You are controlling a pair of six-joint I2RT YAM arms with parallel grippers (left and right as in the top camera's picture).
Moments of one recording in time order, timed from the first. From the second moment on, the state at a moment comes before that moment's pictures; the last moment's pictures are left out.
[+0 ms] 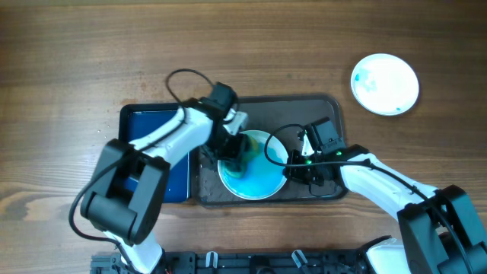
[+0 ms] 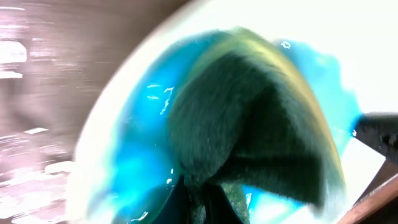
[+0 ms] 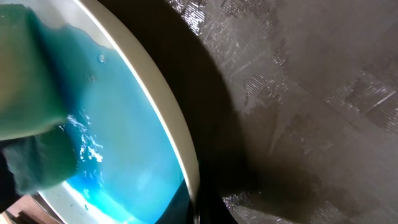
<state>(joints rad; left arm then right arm) -0.49 1.86 1.10 -0.75 0.36 -0.16 0.42 1.54 0.61 -0.33 -0.41 0.66</state>
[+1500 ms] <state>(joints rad) -0.07 1.79 1.45 -1.20 -0.11 -0.48 0.41 1.54 0.61 -0.34 -0.41 0.66</state>
